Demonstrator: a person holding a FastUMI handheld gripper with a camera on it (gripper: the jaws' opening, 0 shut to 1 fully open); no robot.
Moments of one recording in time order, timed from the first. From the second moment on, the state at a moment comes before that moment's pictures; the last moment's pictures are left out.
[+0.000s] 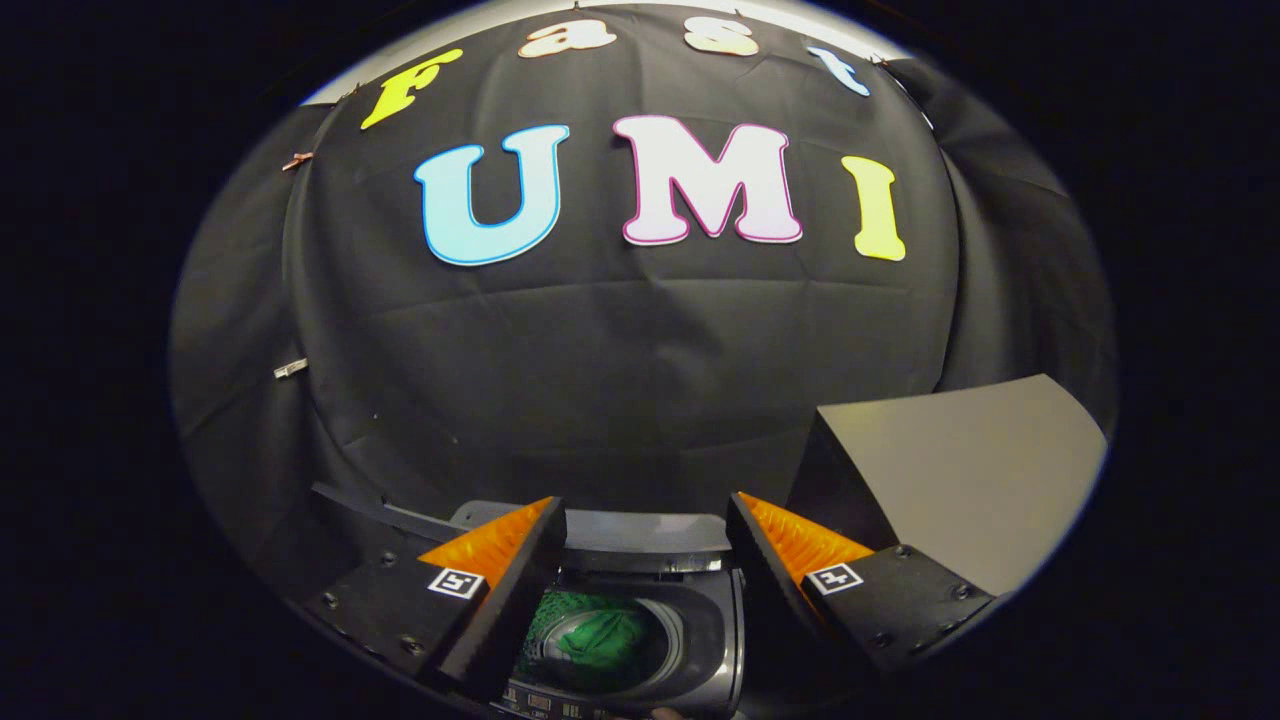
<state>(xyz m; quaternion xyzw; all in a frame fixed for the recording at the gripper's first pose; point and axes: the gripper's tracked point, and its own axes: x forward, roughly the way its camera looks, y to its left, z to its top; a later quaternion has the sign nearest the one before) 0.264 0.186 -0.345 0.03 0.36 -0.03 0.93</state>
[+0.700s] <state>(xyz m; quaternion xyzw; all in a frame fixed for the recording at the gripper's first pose) 0.212 0.205 -0.310 0.03 0.36 0.01 0.93</state>
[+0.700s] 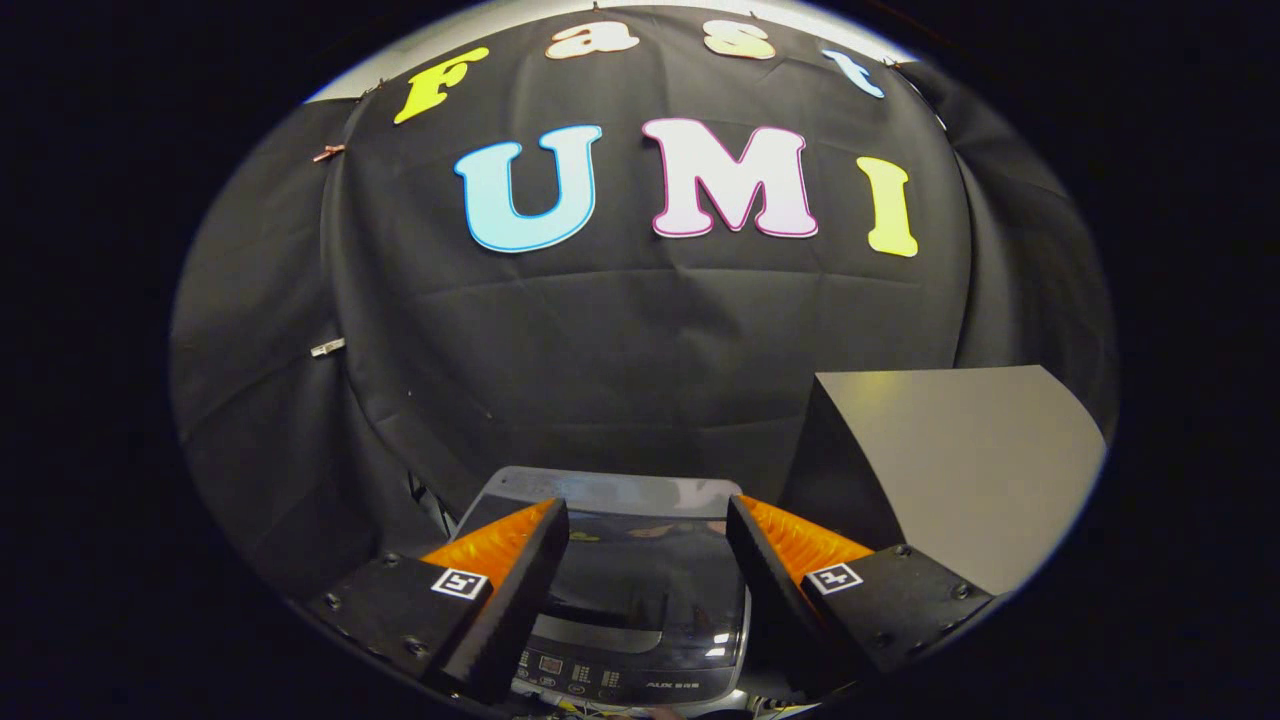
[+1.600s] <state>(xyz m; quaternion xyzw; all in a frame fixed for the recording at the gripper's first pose) 0.159 0.150 -0.123 0.02 0.15 0.05 0.99</state>
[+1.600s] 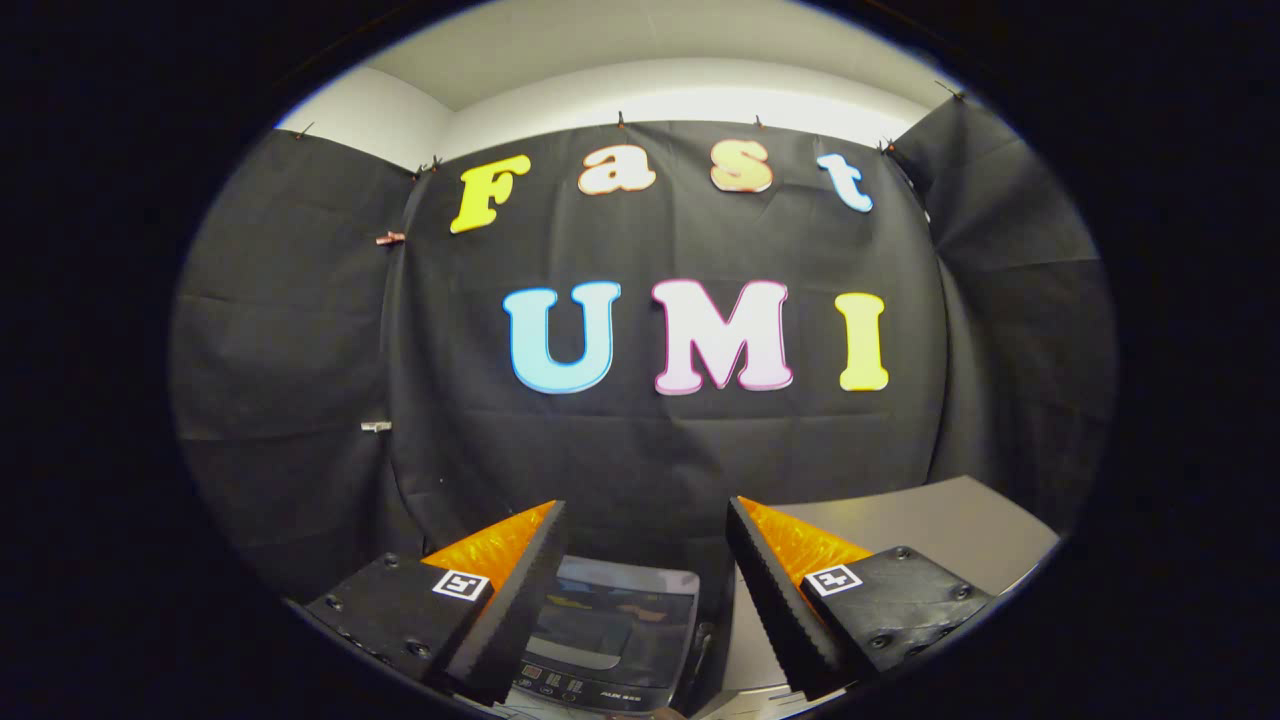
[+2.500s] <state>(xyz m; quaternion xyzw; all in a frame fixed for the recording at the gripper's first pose) 0.027 0.043 0.008 -0.02 -0.01 0.01 1.00</state>
